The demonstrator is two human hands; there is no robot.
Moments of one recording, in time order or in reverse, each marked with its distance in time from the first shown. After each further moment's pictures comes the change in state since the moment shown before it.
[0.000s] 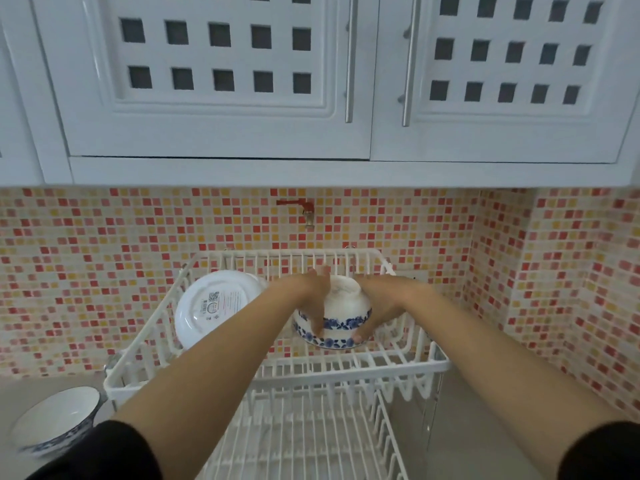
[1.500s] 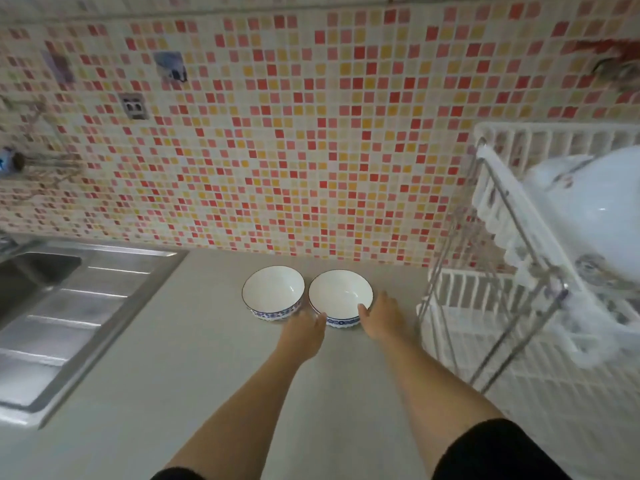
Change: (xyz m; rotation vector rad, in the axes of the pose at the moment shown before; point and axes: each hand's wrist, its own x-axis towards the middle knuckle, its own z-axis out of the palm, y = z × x) left_hand -0.089 -0.399 0.333 -0.770 0.091 -0.509; right_hand 0.199 -0.437 0.263 0.631 0.045 0.351
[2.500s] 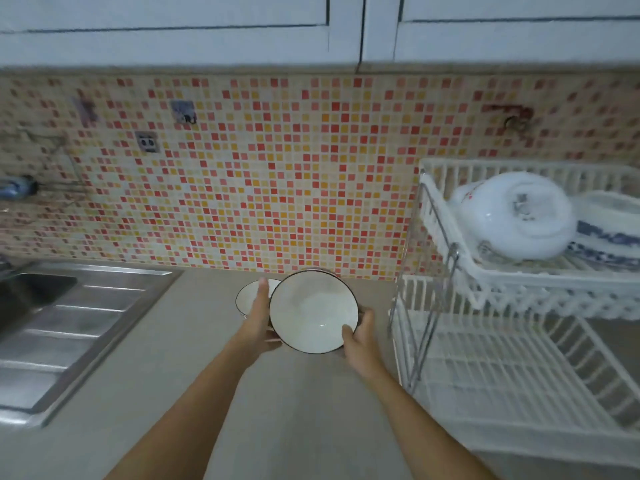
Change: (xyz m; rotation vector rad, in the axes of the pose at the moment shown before) left_hand -0.097 0.010 -0.074 -1.019 -0.055 -0.188; right_hand -0.137 -0.001 -0.031 0.831 0.011 -0.245
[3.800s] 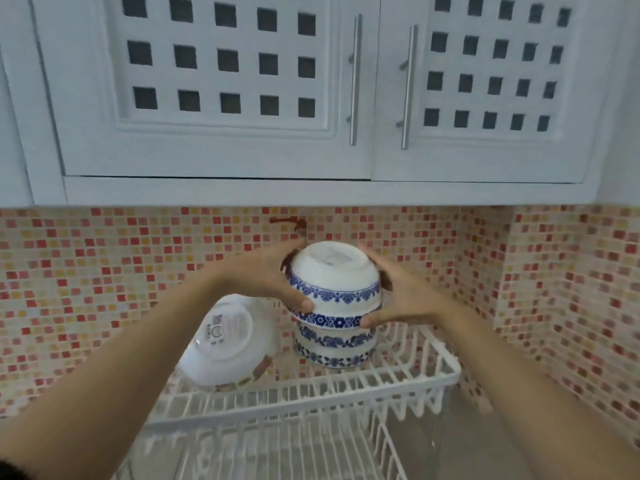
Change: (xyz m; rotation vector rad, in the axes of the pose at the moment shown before) left_hand -0.101 0.204 0.392 1.141 -0.648 0.955; right_hand 0.028 -0.187 -0.494 -0.660 -0.153 -0.409
